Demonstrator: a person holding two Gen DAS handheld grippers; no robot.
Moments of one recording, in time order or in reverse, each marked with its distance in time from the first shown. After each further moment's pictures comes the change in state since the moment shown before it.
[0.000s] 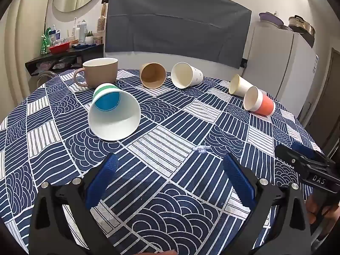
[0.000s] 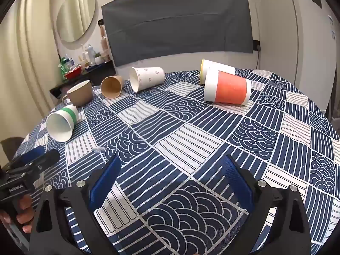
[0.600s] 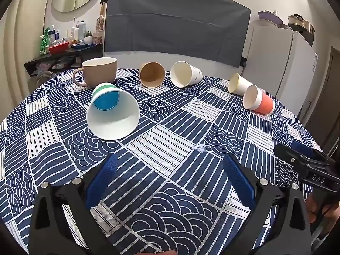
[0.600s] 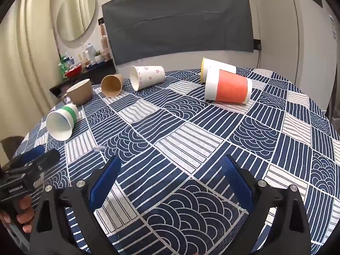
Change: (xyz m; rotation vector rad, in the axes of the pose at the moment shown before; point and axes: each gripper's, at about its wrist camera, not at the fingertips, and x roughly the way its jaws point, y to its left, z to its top) left arm 0.001 -0.001 -0.001 0.003 0.003 -0.006; right arm 0.003 0.002 -0.001 0.000 0.004 0.003
